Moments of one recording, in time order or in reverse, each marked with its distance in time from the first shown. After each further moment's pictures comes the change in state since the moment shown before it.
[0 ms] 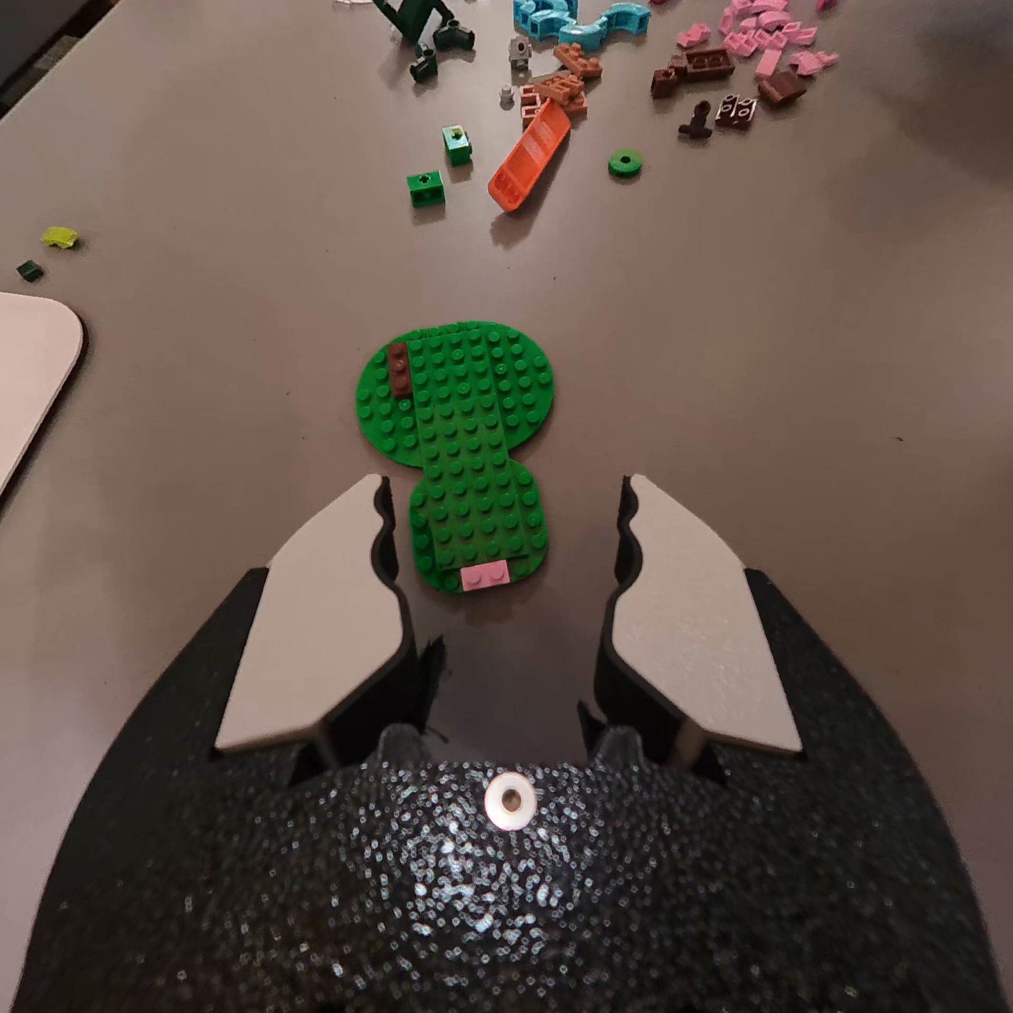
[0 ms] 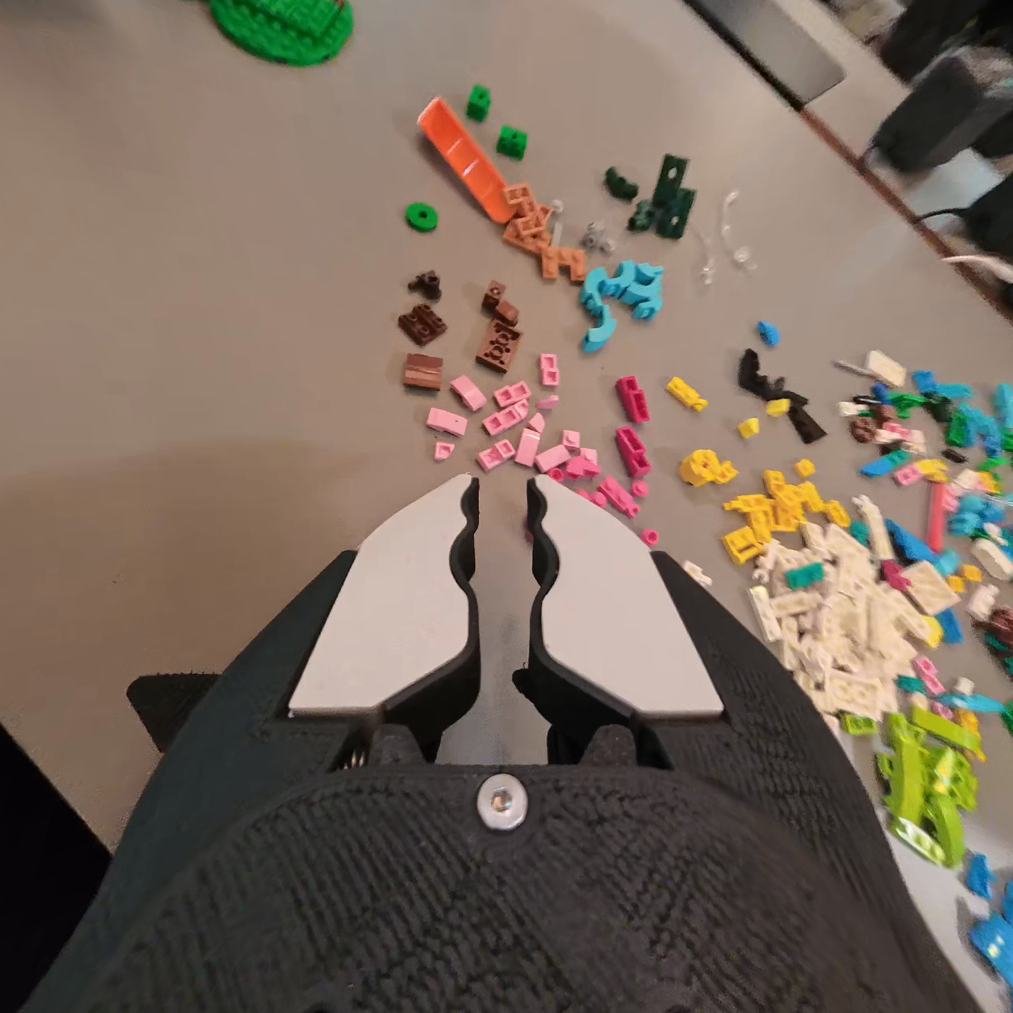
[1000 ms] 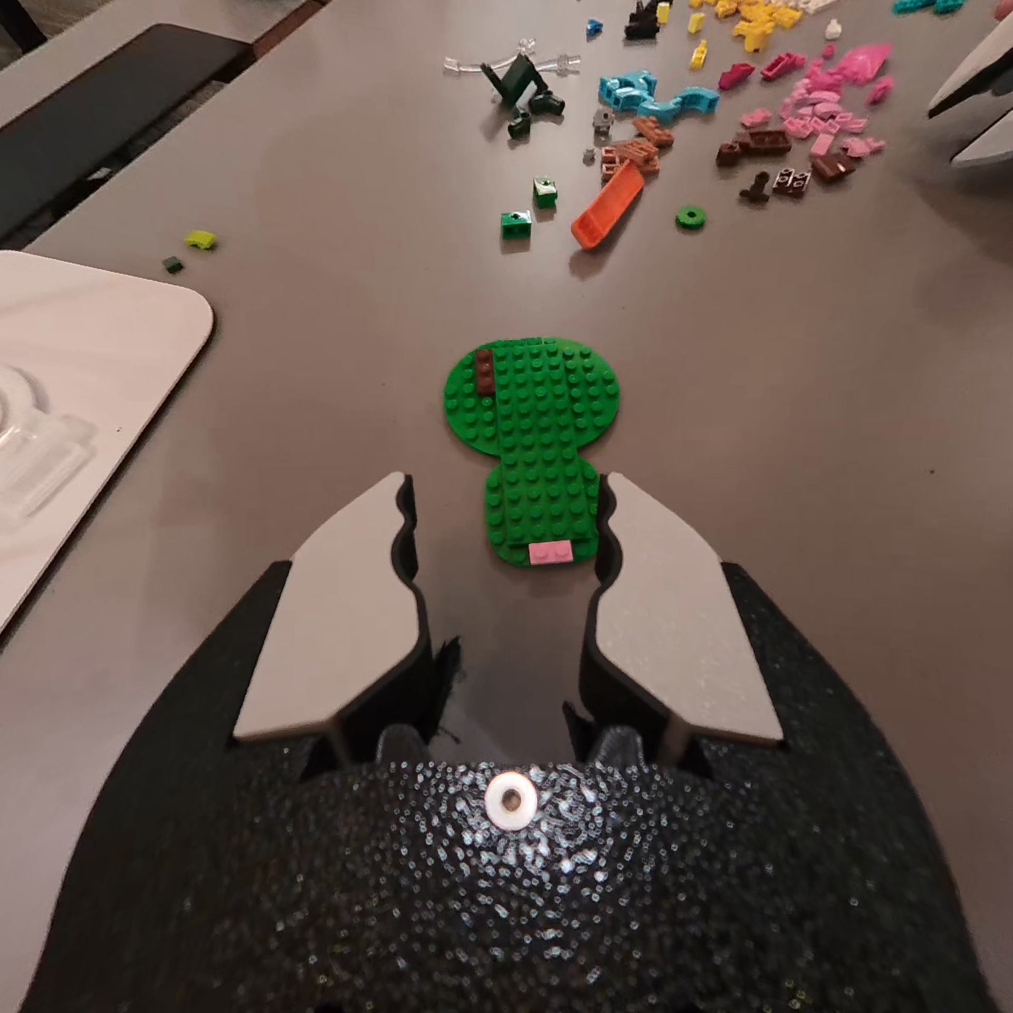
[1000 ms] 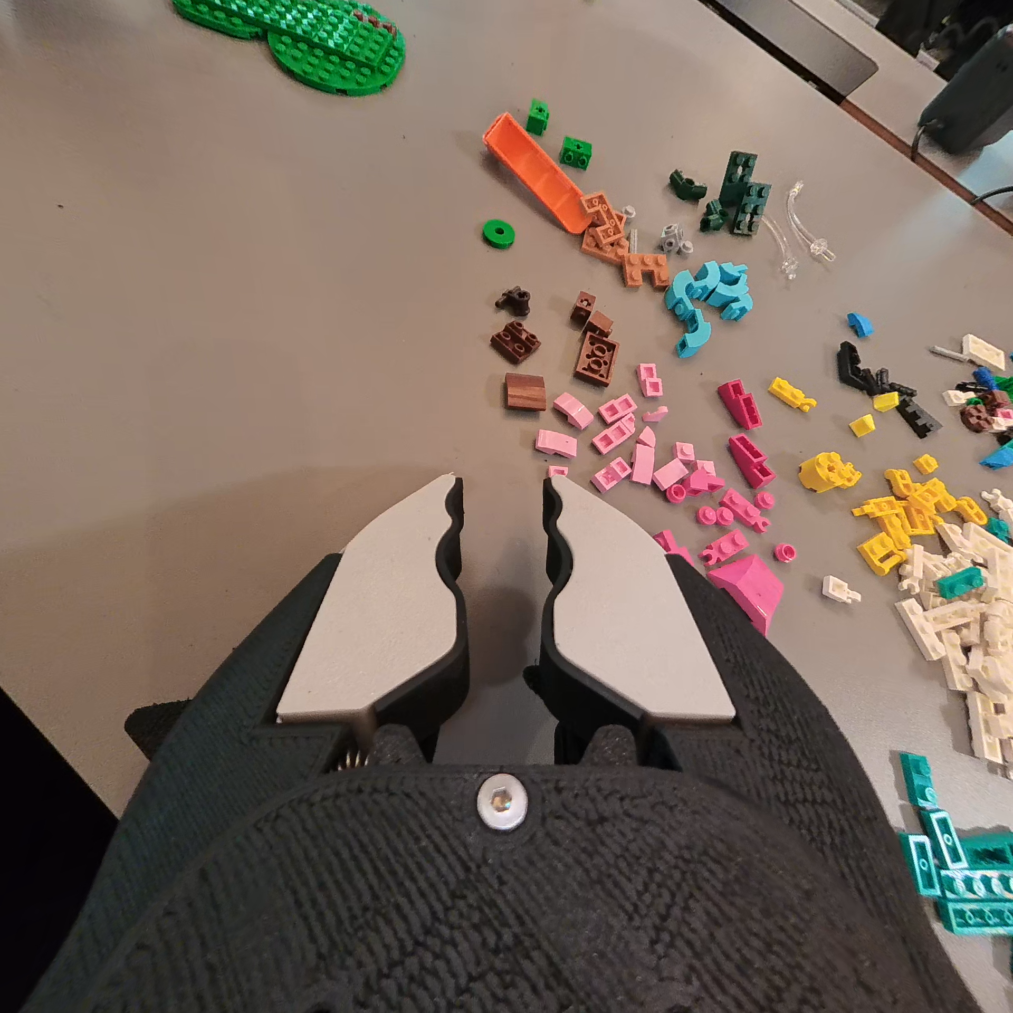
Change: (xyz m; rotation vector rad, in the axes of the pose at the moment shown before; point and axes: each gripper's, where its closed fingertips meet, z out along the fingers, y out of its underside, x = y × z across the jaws) left arm -0.027 -0.004 -0.022 0.070 -0.078 -0.068; right arm -0.046 -0.002 0.019 0.055 0.031 0.072
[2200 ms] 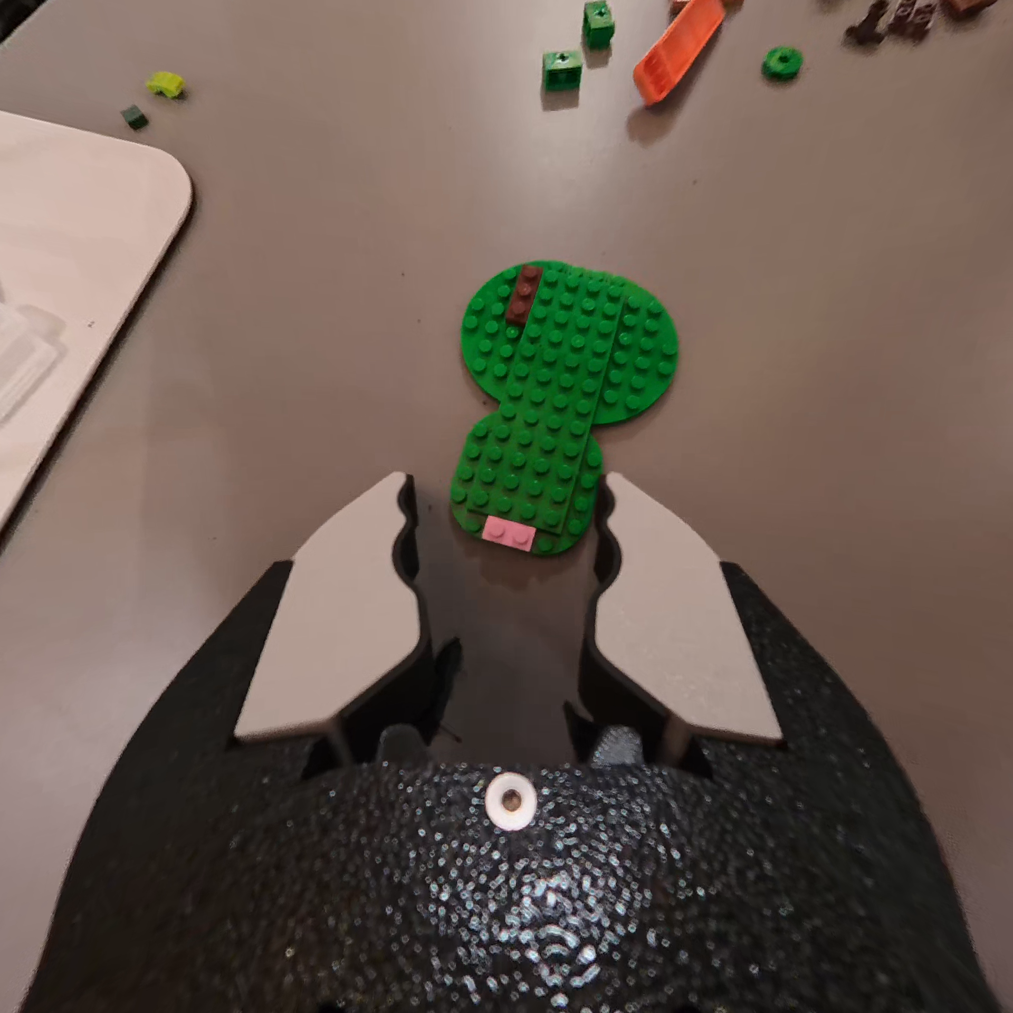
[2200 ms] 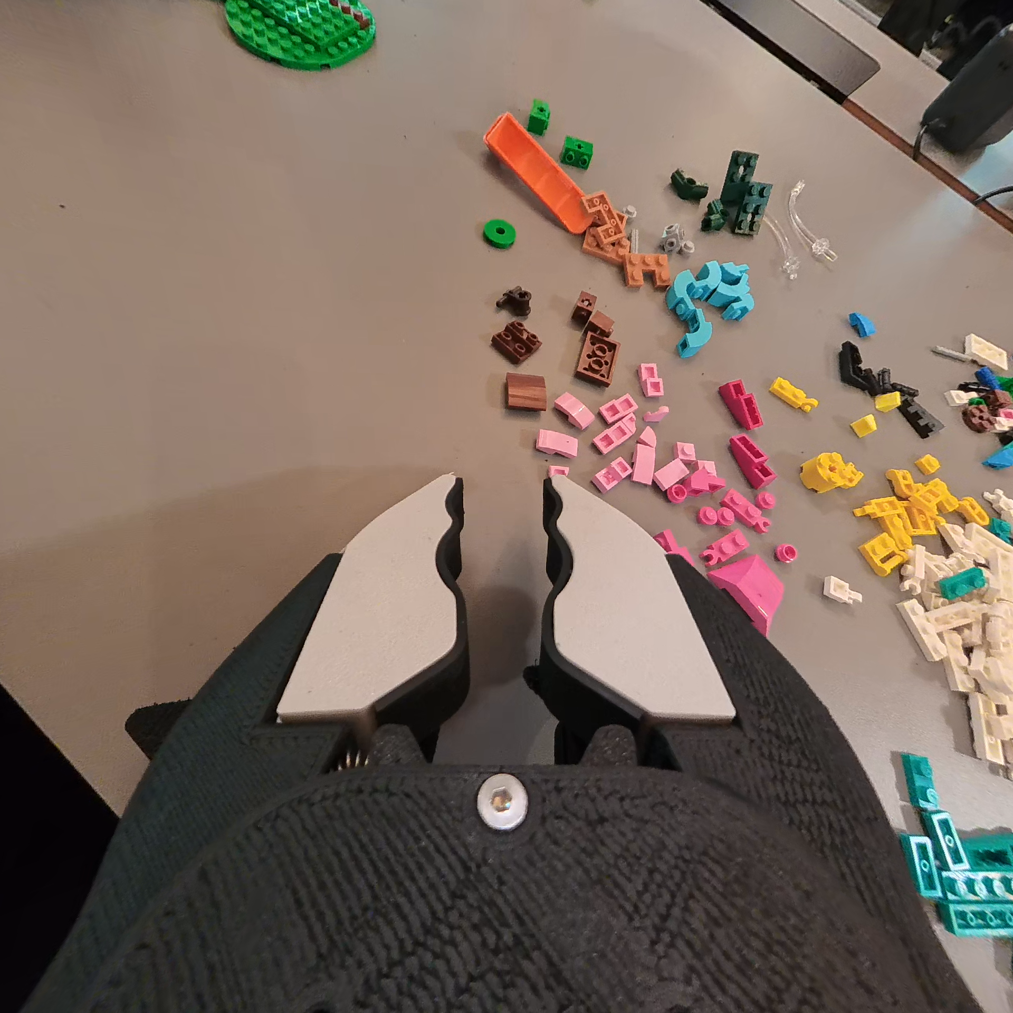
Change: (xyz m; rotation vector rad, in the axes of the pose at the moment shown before) left arm -0.017 0.037 0.003 -0.141 -0.009 -0.016; right arm 0.000 0.000 0.000 0.000 -0.003 0.001
